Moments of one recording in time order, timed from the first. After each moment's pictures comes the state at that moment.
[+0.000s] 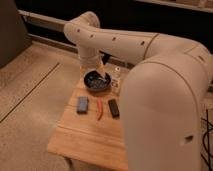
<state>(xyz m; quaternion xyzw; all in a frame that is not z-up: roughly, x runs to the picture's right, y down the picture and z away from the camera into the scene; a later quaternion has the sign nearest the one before) -0.101 -0.067 0.708 -0.19 0.21 0.65 0.70</state>
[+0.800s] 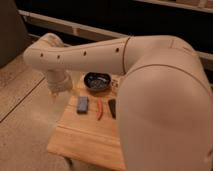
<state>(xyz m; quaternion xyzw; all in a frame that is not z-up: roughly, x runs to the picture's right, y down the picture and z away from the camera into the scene) -0.165 0.059 0.647 -0.22 0.22 0.60 0.73</state>
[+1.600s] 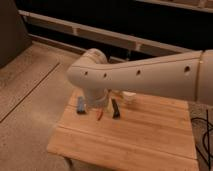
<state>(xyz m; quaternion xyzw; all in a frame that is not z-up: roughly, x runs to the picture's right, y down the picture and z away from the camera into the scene) 0.000 0.096 0.619 -0.17 0.28 0.74 0.59</state>
